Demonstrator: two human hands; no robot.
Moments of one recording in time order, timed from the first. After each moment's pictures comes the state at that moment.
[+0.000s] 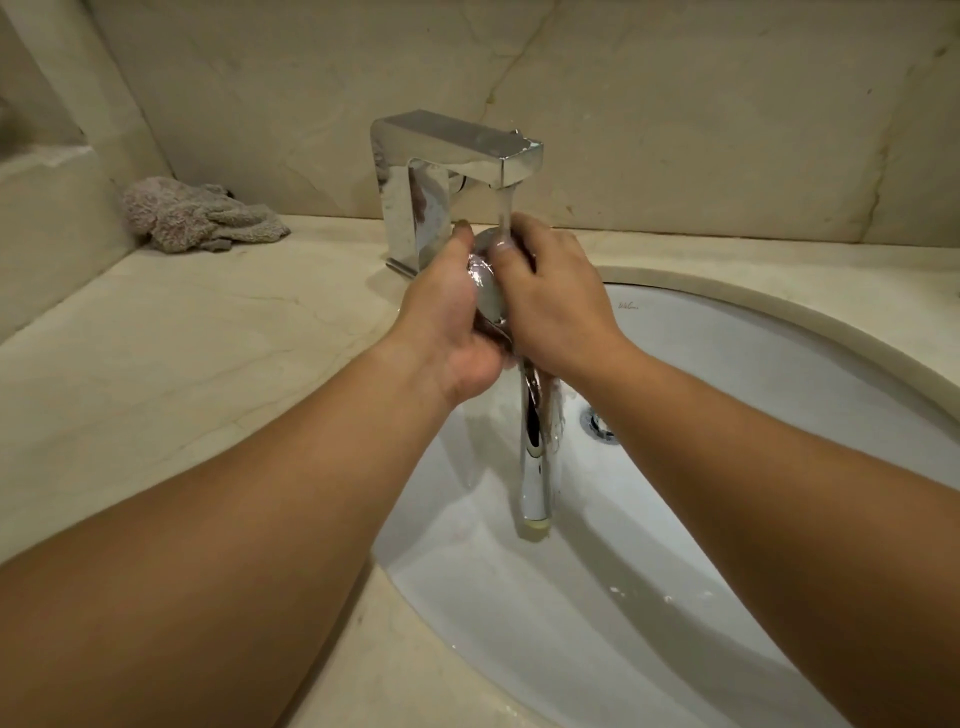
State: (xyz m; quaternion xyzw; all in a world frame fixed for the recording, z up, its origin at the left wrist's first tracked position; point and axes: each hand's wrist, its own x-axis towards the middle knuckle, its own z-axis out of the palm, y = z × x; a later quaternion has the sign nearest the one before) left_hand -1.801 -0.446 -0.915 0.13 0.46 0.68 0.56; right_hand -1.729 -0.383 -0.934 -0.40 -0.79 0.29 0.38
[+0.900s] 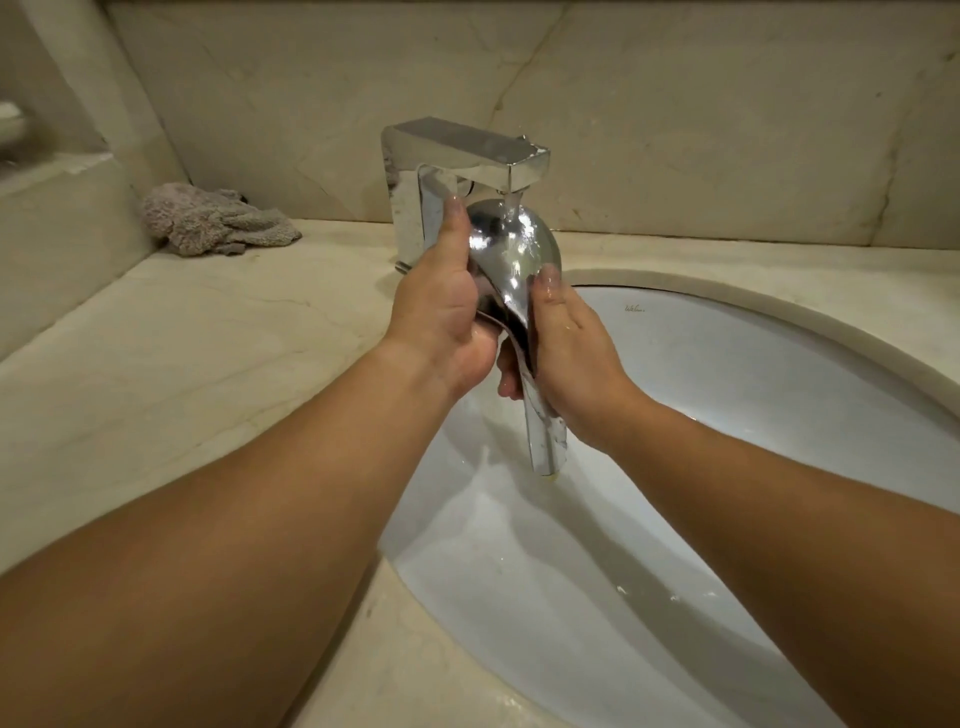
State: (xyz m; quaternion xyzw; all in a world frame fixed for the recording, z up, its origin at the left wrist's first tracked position) left_hand -1.803 -0.452 -0.912 0.17 0.43 0.75 0.47; right_hand -1.707 -0.413 -0.955 -0.34 -0.65 0.57 0.37
